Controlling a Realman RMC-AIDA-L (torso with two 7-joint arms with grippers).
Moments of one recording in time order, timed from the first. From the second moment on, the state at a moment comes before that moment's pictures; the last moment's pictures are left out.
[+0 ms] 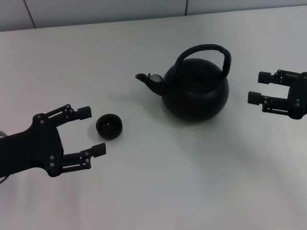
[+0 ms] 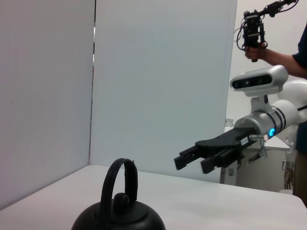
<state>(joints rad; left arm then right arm) -0.29 -2.02 1.09 0.69 1.53 1.68 -1.09 0.30 2.08 -0.48 -0.92 -1.96 -1.73 1.39</state>
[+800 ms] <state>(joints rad) -0.31 -2.03 1.08 0.68 1.58 1.66 -1.13 0.34 2.08 -0.48 -0.68 -1.87 -1.46 1.11</state>
